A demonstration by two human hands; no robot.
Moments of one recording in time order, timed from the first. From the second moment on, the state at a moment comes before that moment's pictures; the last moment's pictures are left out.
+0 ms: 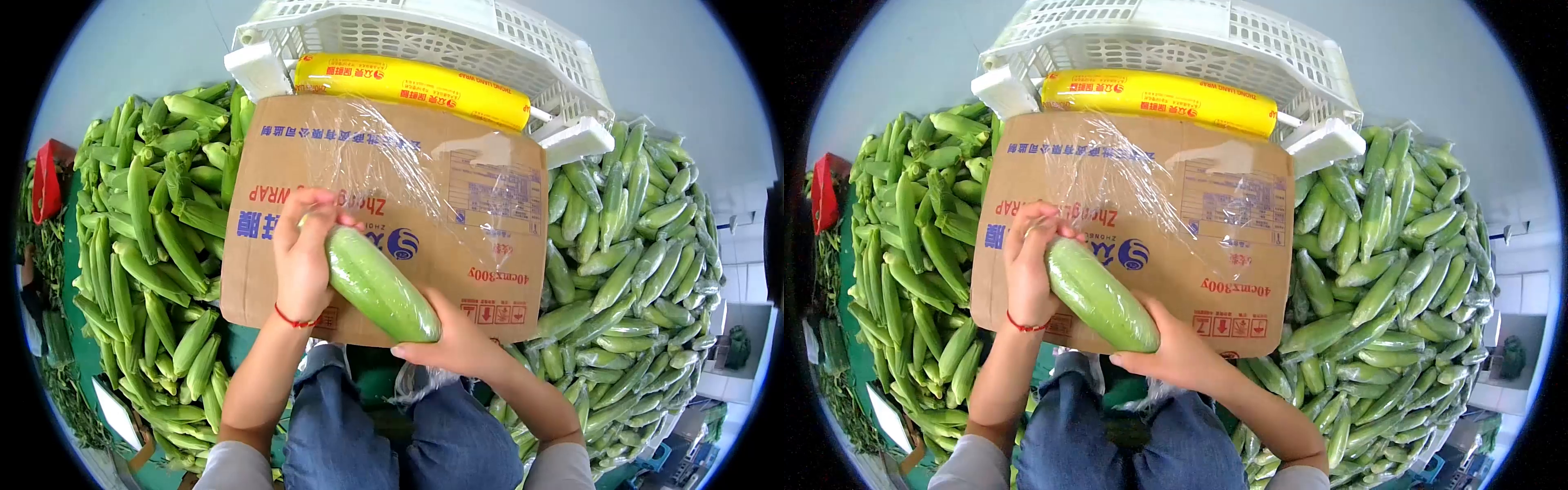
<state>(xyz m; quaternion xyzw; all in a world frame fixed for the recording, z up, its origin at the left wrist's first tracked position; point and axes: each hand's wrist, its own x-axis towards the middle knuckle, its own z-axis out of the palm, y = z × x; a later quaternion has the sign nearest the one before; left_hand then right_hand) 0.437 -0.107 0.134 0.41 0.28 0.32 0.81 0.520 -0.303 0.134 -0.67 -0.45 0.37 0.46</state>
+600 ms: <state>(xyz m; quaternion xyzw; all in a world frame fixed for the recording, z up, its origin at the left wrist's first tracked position) 0.351 -0.158 0.119 0.67 0.20 -0.03 0.71 0.567 -0.296 0.206 -0.41 -0.15 0.30 0.85</state>
